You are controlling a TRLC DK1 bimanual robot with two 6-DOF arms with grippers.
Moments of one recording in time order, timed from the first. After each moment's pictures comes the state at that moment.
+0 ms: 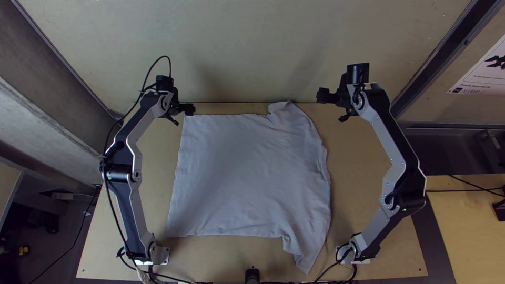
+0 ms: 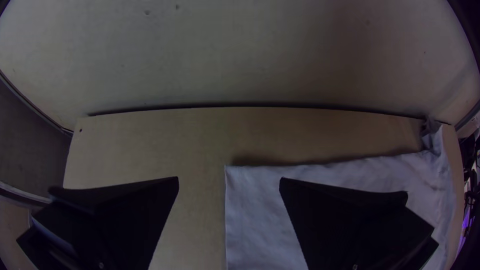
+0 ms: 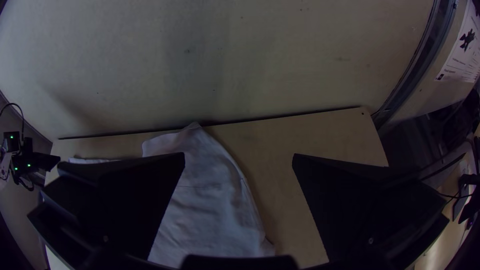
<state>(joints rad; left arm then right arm) -0.05 2.14 1.97 -0.65 -0.11 -0.03 0.17 1.86 1.87 -0.73 0.06 0.24</state>
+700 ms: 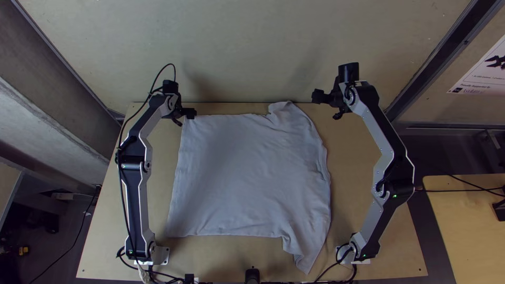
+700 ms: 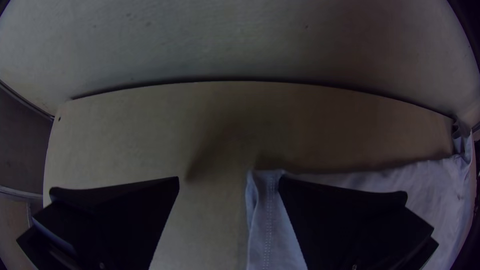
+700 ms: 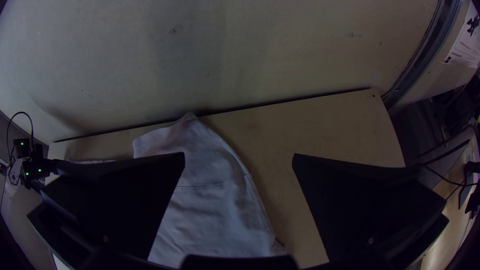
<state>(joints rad) -0.03 2.37 2.18 -0.71 -0.14 -0.03 0.18 1.99 1.96 -0.78 0.05 0.30</state>
